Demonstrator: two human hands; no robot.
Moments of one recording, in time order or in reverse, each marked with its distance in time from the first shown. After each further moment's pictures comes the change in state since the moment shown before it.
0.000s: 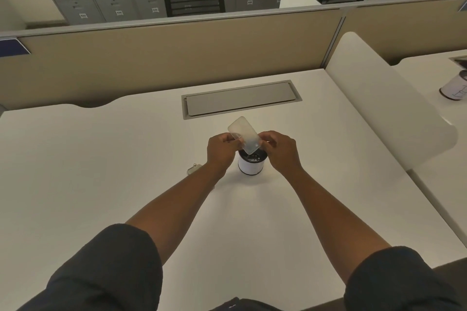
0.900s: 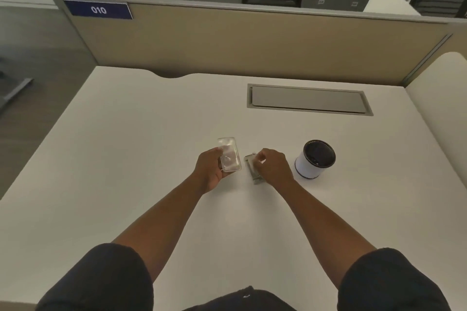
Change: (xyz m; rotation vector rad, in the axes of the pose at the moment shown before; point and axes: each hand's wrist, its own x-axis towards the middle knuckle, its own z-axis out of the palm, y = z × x) left_hand -0.041 -0.070 -0.184 -0.667 0.094 -0.370; right_hand -0.039 -0.077 0.154 -0.276 -0.404 0.089
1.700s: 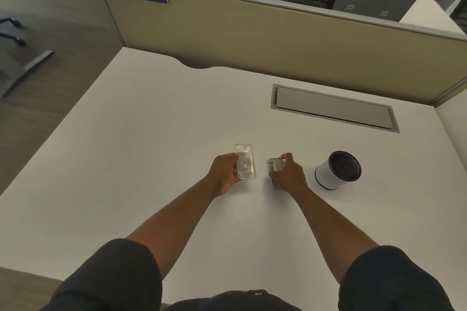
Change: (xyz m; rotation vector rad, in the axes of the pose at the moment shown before) left_hand 0.000 -0.005 -0.029 -0.046 0.003 -0.054; right_hand 0.015 0.004 0.031 -0.046 -0.093 0.213
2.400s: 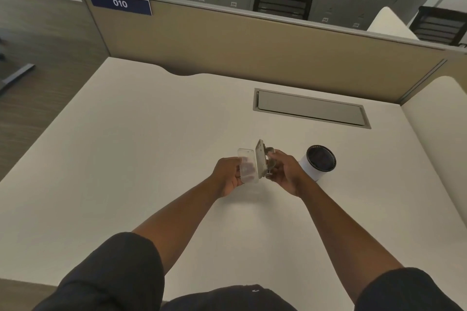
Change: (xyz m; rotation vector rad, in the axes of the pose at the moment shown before) left_hand -0.024 -0.022 0.042 0.092 -0.071 -0.045; right_hand -0.040 0.008 -0.056 1.039 -0.449 0.044
